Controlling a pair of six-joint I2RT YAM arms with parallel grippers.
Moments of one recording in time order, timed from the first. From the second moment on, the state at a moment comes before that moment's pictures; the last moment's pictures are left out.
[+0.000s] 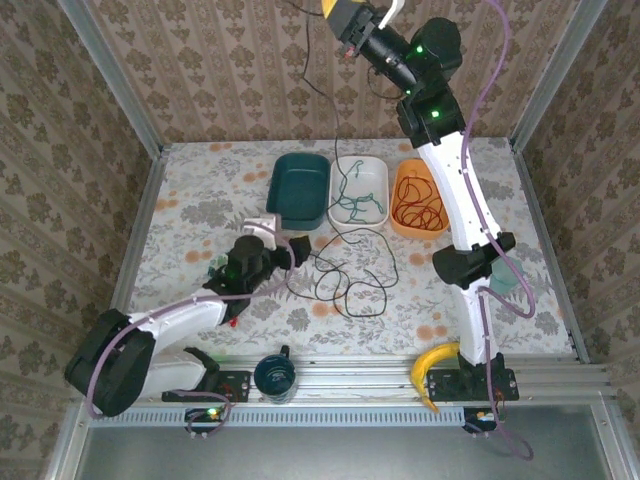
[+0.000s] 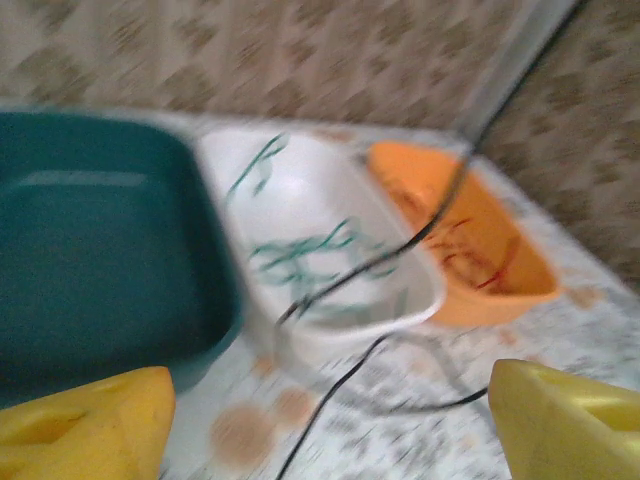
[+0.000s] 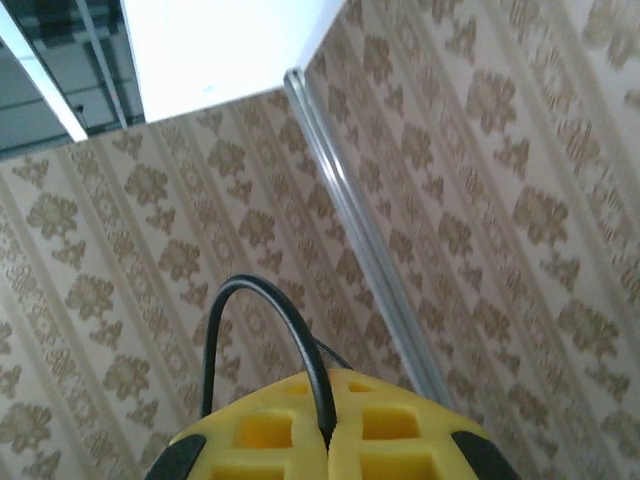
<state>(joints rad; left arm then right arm) -0.66 1.27 0.60 0.48 0.08 -0.35 0.42 2.19 2.82 -0.19 -0.48 0.64</state>
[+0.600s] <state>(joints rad) -0.68 1.56 1.00 0.55 0.08 -0.21 0.44 1.90 2.38 -0.17 -0.62 0.69</state>
